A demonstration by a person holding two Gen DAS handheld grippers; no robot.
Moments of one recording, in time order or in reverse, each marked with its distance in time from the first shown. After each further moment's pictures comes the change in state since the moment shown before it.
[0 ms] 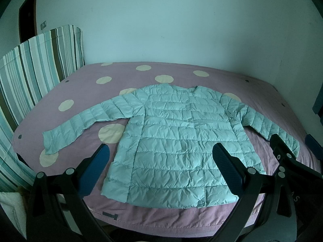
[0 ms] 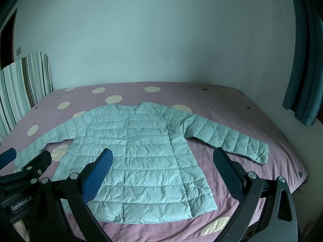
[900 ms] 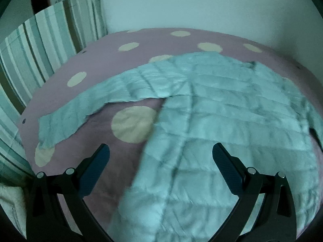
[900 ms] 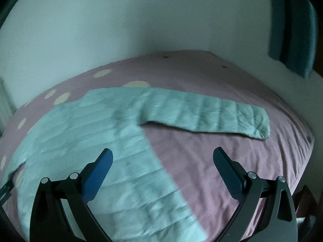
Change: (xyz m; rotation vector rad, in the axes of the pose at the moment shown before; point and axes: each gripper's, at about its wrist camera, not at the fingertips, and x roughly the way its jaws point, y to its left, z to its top) left arm 0.184 0.068 -0.005 -0.080 0.212 0.238; right arm 0.153 -0.117 -0.029 0.291 0.167 -0.184
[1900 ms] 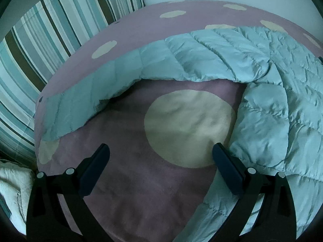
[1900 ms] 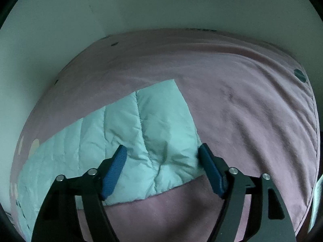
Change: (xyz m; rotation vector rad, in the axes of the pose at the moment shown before) left arm 0.120 0.049 0.011 -0.110 0.158 0.263; right arm 0.149 -0.230 0.035 0.572 0.128 -0.256
